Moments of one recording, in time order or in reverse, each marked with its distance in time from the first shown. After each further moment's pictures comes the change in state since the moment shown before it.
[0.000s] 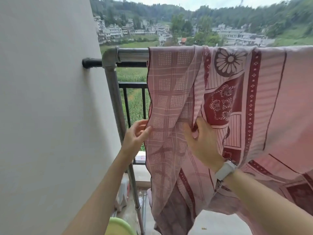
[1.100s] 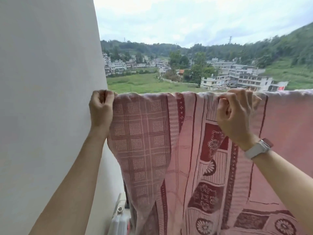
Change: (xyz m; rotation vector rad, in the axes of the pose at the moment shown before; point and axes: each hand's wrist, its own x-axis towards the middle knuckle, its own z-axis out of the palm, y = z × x) left_hand 0.099 0.126 -0.082 0.017 0.627 0.372; right_hand 0.144 0.013 -0.073 -0.344 0.435 -0.377
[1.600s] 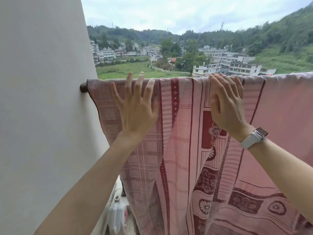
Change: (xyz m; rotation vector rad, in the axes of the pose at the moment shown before) left_hand -0.068 0.000 0.058 0.915 -0.198 0.722; right_hand -0.015 -0.004 -0.006 -0.009 -0.207 -0.139
